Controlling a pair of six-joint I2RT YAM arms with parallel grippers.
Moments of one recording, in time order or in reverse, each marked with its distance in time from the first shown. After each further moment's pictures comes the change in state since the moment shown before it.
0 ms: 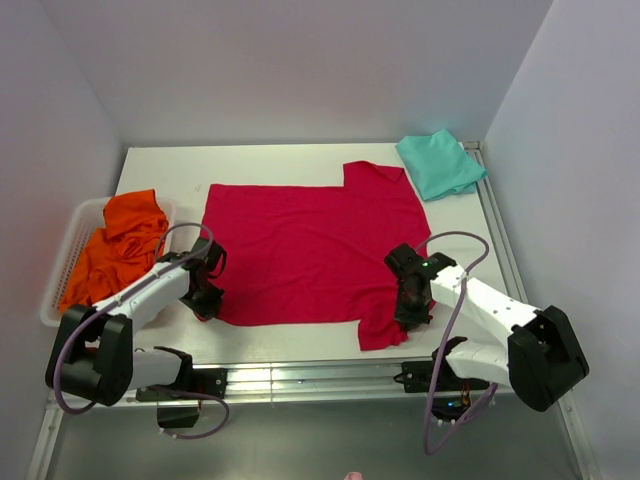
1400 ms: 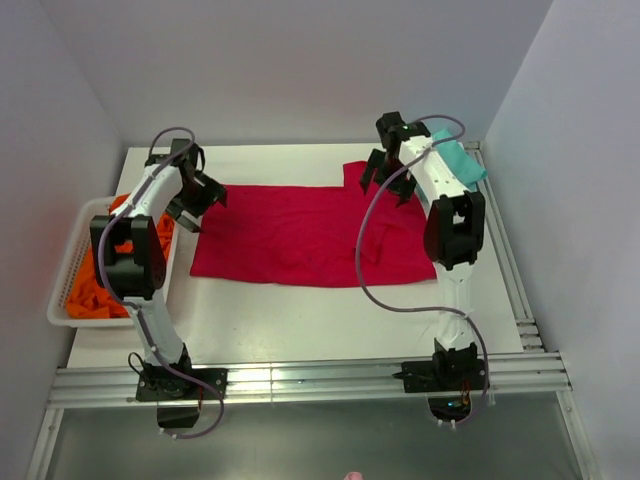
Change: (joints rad) left arm 0.256 0.652 0.953 -0.103 0.158 0.264; right arm -0.298 1.068 1.472 -0.193 0.037 -0.137
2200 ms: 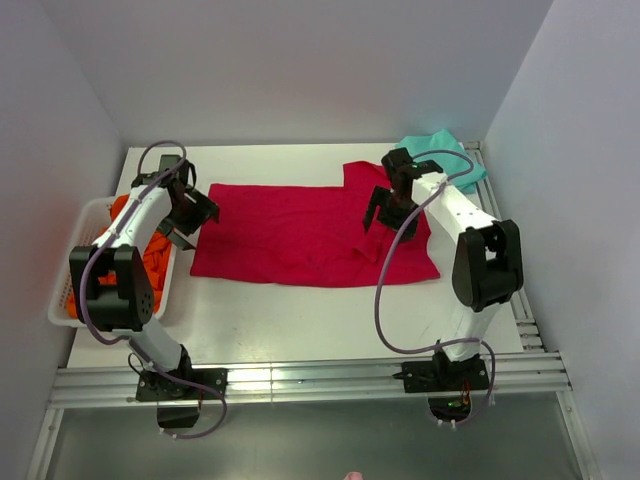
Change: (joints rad) left arm 0.013 -0.257 -0.239 0.014 -0.019 0.034; right arm 0.040 -0.460 -0.646 0.162 -0.121 -0.015
